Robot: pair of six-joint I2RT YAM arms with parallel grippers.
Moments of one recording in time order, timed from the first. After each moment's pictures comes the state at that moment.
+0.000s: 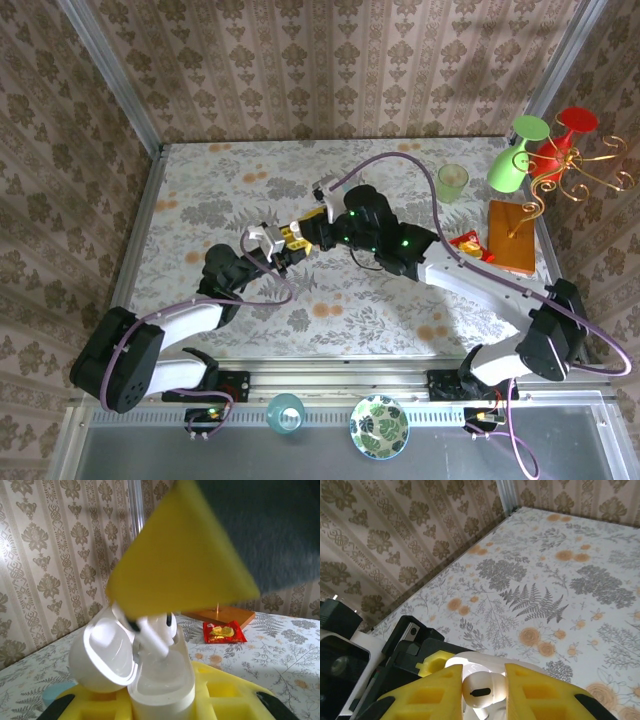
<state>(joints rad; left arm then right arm) -0.54 1.24 0.34 1.07 0.60 -0.01 0.82 1.44 1.20 -0.13 -0.09 0.28</state>
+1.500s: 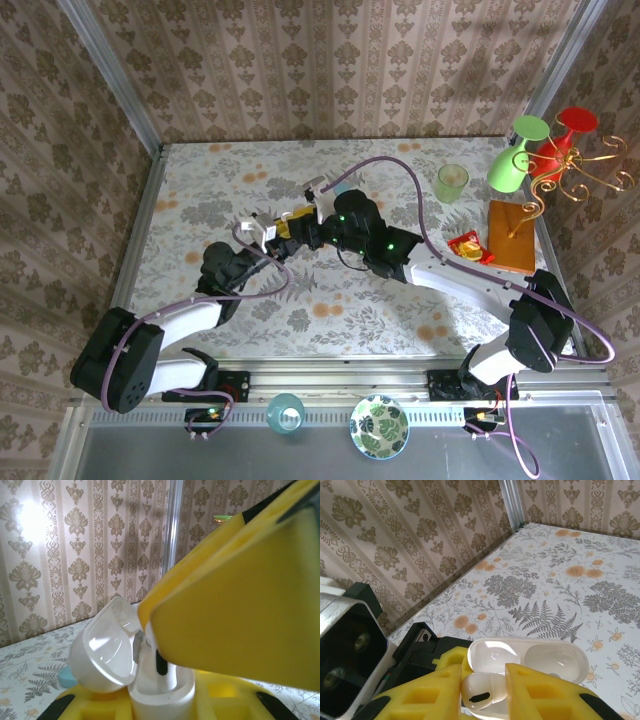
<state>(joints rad) -0.52 1.24 0.35 1.06 0.48 -0.16 0.85 1.50 1.16 0.05 -0.06 0.32</state>
